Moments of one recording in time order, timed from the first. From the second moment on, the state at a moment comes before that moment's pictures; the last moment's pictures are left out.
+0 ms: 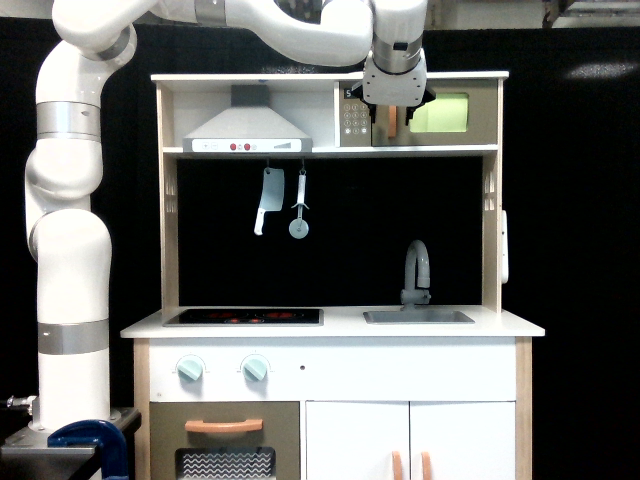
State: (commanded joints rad) arm 0.60 -0.01 -0.50 1.47 1.15 1.40 -1.49
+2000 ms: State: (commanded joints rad) arm 0.55 0.02 -0.43 1.50 1.16 1.38 -1.48
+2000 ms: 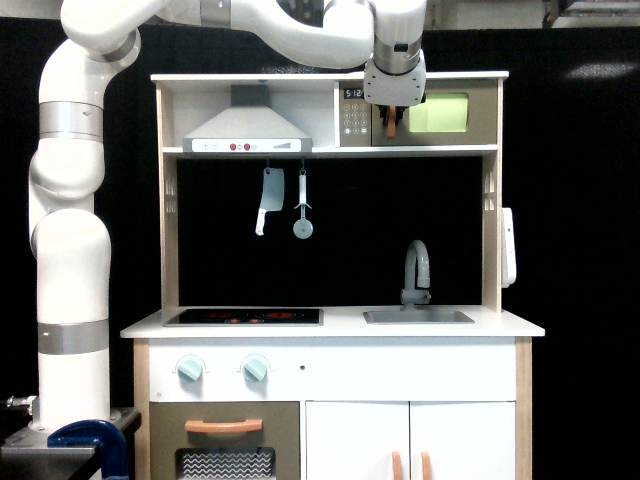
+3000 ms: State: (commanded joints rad) arm 0.37 0.12 -0.44 1.61 1.20 1.56 -1.55
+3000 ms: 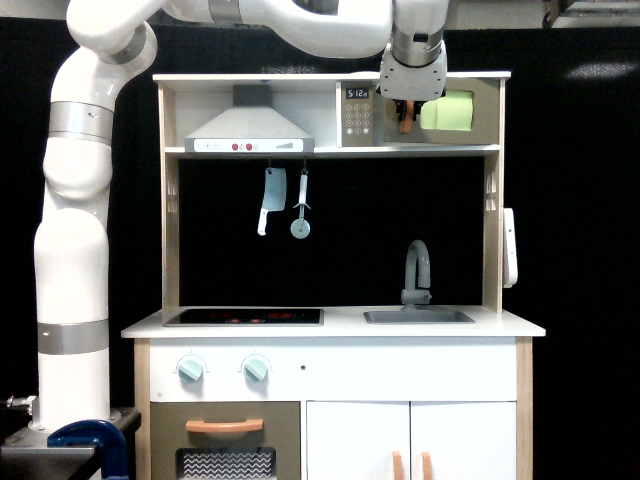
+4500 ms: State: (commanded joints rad) arm 0.07 0.38 -0.34 1.95 1.27 1.76 -1.53
